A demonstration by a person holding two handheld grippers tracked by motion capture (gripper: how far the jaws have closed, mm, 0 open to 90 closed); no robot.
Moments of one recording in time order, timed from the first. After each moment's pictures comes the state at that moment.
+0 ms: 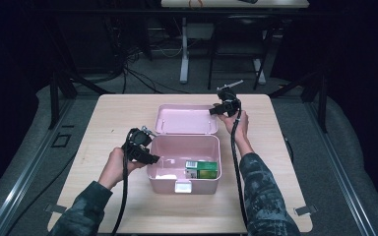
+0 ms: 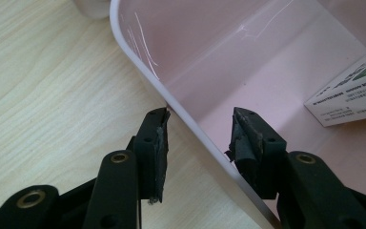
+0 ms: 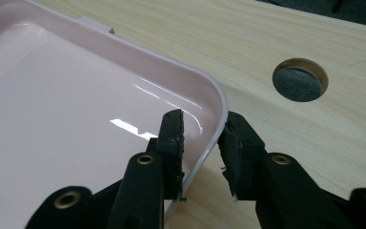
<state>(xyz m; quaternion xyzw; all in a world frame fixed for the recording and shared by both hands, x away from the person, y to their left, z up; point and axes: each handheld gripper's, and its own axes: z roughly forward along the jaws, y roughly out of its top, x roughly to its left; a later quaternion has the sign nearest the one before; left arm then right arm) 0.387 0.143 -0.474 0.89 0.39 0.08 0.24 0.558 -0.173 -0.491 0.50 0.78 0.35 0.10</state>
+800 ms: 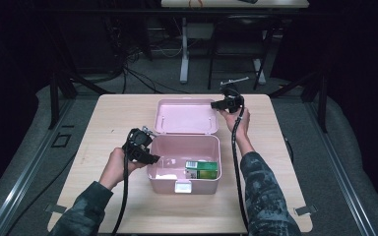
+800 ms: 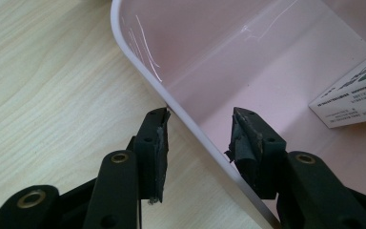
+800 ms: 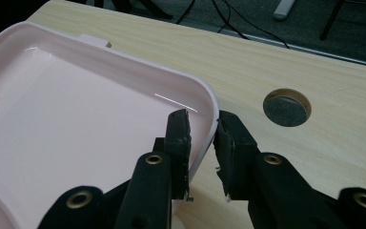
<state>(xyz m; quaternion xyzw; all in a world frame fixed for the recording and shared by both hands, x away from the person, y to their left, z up) 0.387 0.142 -0.475 0.89 0.38 0.09 0.24 0.552 -0.177 -0.470 0.51 0.76 0.39 0.12</state>
